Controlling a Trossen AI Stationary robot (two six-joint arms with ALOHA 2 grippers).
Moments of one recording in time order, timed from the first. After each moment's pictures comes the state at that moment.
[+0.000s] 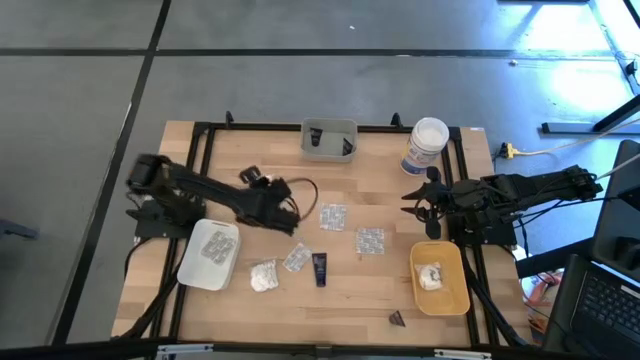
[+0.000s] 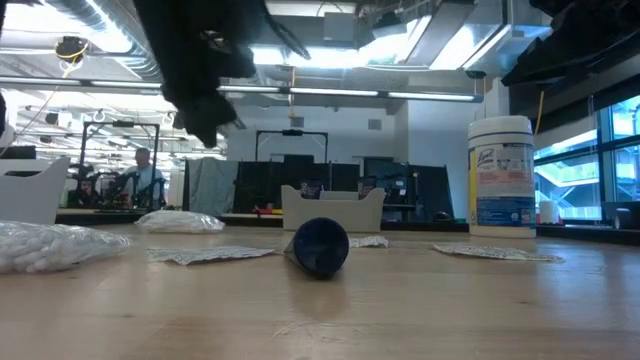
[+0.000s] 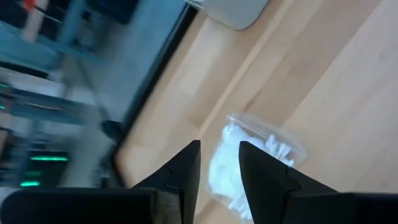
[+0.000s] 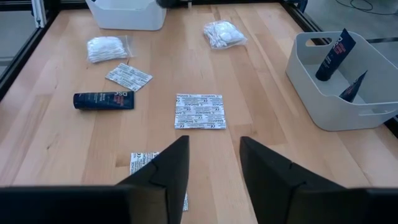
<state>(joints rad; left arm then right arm) -0.14 1.62 1.12 -1.12 -0.87 -0.76 0.24 0.56 0.57 -0.56 0.30 0.17</state>
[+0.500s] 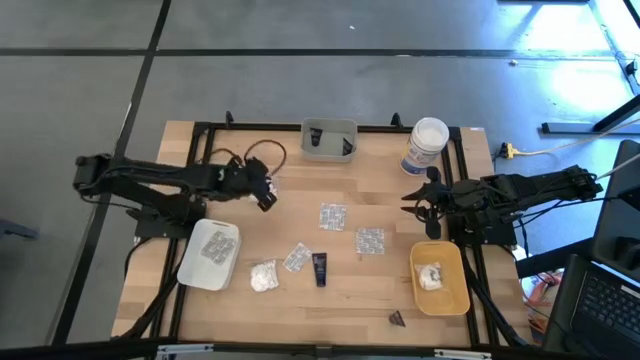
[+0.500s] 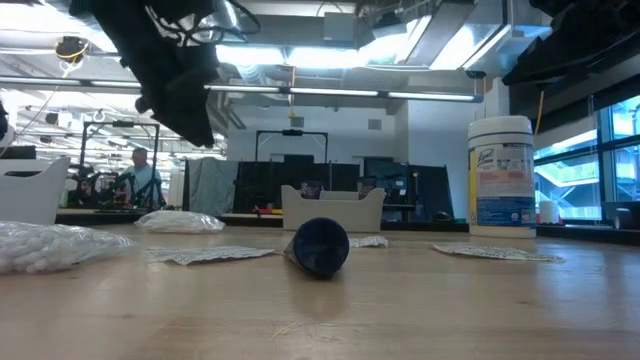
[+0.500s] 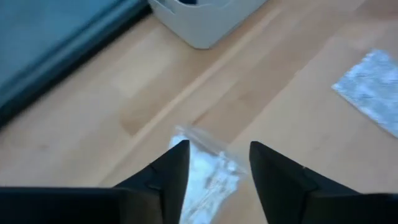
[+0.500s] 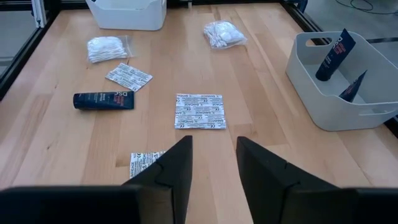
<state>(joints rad) 0.09 1.12 0.73 -0.58 -0.49 -0.54 0.24 0.56 0.57 -0.56 0.30 0.17</state>
